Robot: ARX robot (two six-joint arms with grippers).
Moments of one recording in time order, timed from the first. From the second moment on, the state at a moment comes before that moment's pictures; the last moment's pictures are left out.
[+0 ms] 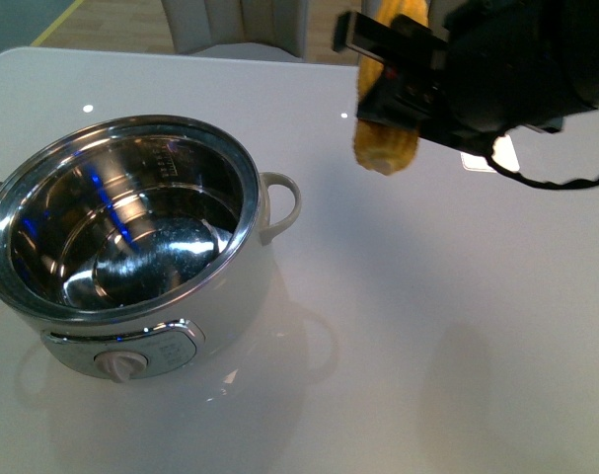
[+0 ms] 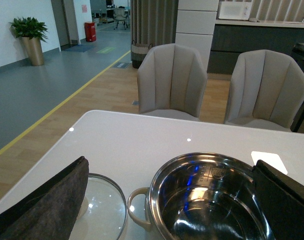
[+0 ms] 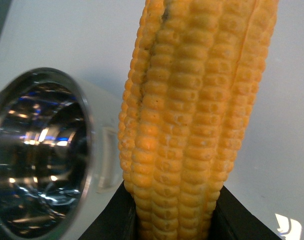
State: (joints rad) left arm 0.00 0.01 0.01 0.00 0.00 -0.01; right arm 0.44 1.80 0.92 0.24 -0.11 0.46
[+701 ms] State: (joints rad) left arm 0.00 0.01 0.01 0.00 0.00 -0.01; right arm 0.64 2.03 1.21 0.24 -0.27 0.70
